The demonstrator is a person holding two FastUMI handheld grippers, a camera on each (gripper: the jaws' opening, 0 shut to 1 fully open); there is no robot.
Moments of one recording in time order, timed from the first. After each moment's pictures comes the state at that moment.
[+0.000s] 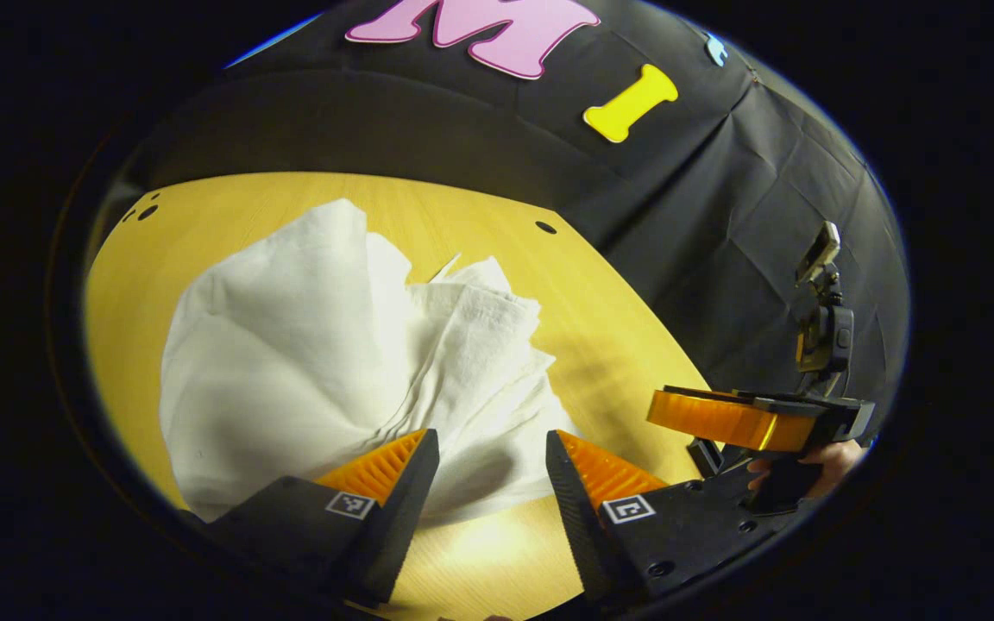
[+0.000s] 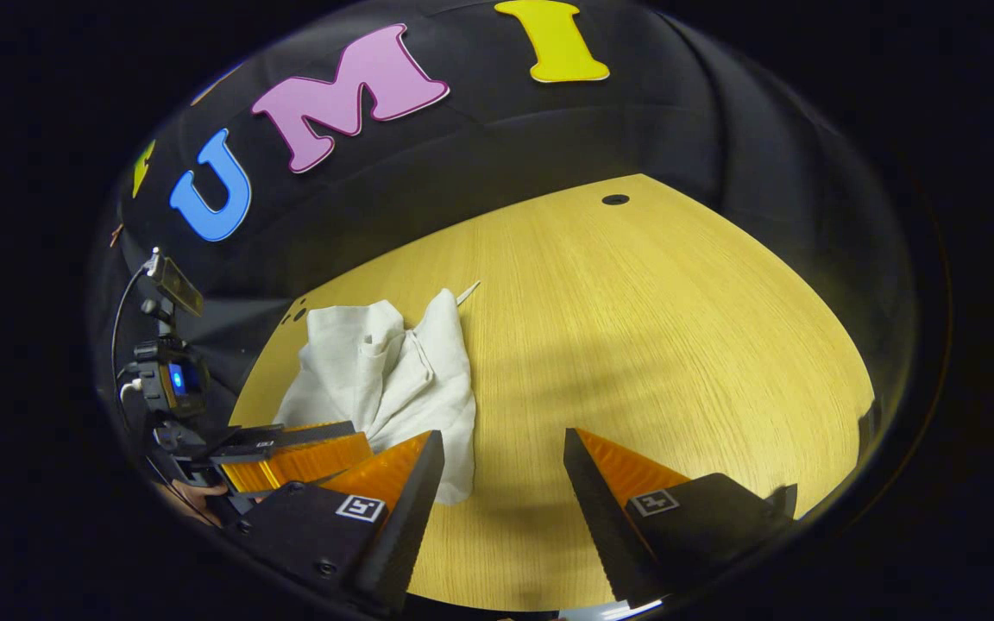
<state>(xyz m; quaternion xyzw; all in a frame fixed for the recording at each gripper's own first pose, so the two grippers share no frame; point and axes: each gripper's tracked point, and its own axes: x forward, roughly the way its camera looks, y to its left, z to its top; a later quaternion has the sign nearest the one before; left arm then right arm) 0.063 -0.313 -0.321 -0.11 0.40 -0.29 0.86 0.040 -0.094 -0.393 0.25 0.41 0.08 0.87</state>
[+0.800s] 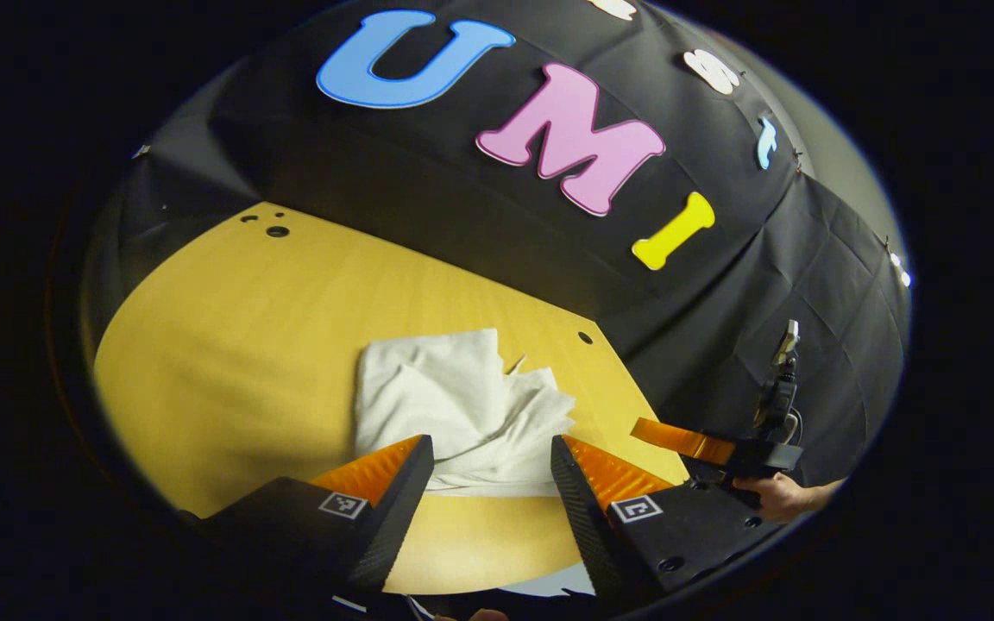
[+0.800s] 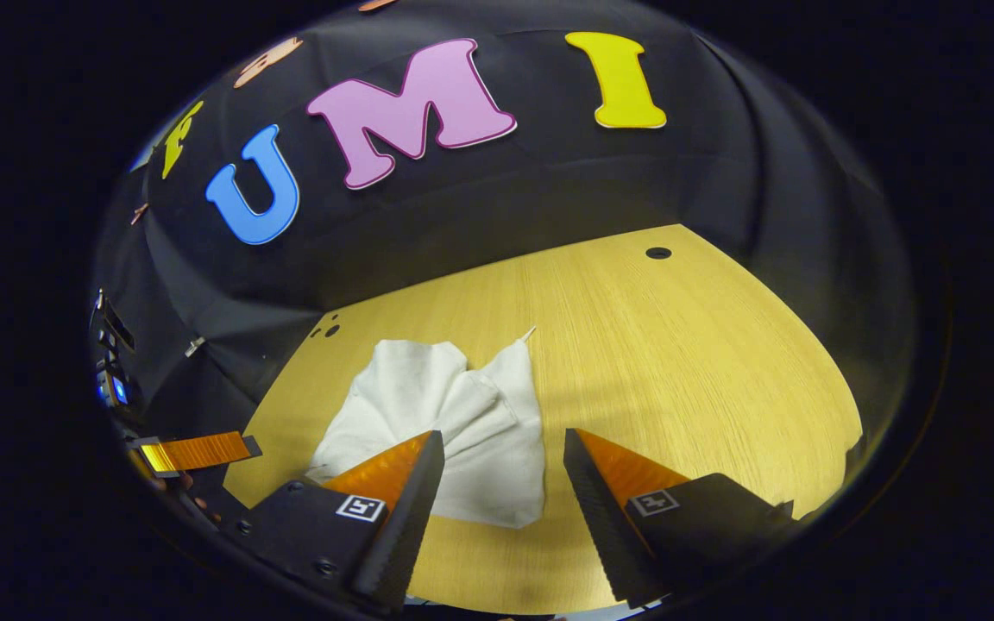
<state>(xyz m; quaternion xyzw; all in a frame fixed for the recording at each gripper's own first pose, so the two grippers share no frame) 0.024 -0.147 -0.204 -0.21 0.29 -0.16 0.92 0.055 -0.049 -0.313 0.22 0.35 0.10 0.91</state>
